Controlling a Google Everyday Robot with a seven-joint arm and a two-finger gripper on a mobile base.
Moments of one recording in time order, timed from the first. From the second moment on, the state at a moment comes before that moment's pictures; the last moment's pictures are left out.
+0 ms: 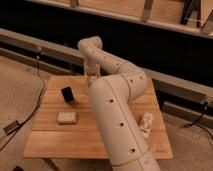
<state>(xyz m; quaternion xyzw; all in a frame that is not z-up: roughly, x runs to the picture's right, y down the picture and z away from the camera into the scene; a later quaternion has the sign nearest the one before) -0.076 -0.046 0.922 -0.31 0.20 0.52 0.77</state>
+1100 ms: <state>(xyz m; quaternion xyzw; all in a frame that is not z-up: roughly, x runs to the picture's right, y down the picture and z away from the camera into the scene) -0.121 -0.080 0.778 -0.24 0.18 0.48 0.82</state>
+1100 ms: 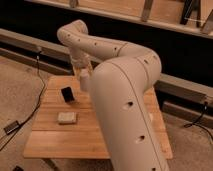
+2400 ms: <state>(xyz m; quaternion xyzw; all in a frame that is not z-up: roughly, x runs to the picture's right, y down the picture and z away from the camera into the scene) -0.206 -0.083 0.766 -0.28 0.11 0.44 0.85</state>
